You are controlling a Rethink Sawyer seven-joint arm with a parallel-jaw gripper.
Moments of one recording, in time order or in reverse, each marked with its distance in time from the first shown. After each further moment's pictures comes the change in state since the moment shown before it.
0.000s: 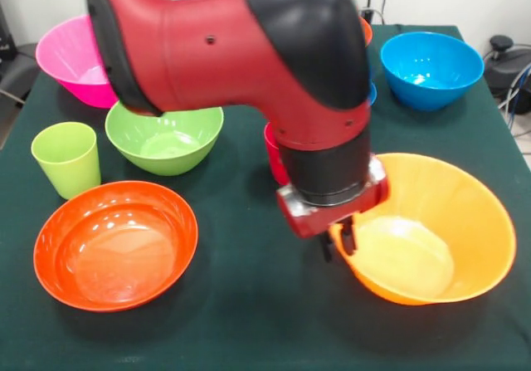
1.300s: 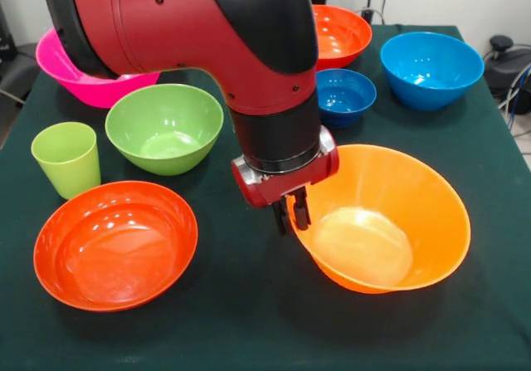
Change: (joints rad) arm -0.107 -0.090 0.021 0.200 -0.079 -0.093 0.000
